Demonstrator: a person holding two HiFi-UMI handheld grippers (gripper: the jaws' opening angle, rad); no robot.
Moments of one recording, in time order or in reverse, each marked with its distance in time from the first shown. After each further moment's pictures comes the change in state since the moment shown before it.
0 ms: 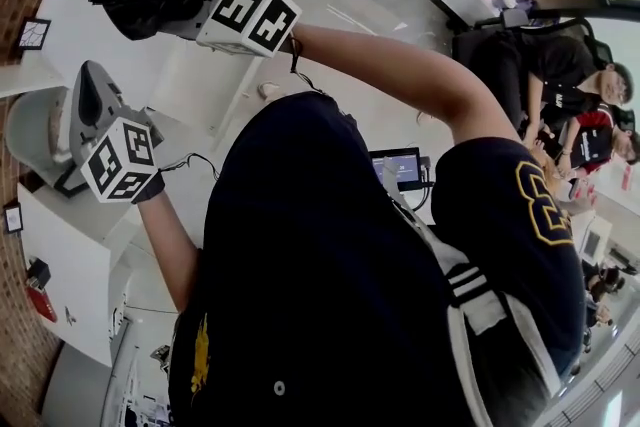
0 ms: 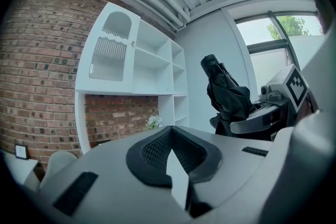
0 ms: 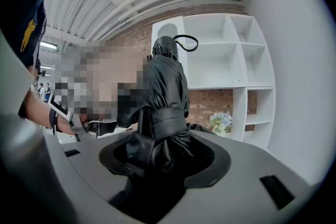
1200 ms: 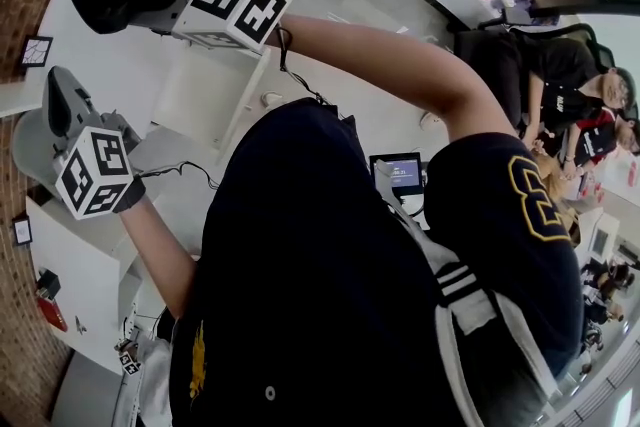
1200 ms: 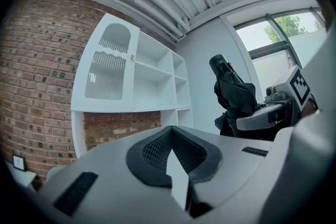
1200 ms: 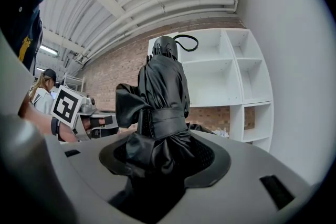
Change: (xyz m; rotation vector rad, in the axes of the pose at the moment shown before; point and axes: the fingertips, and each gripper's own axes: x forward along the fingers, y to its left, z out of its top) left arm 0.020 0.014 0.067 0.022 -0.109 0.037; right arm -0.008 -0.030 0.067 -0.017 -0.135 -0.028
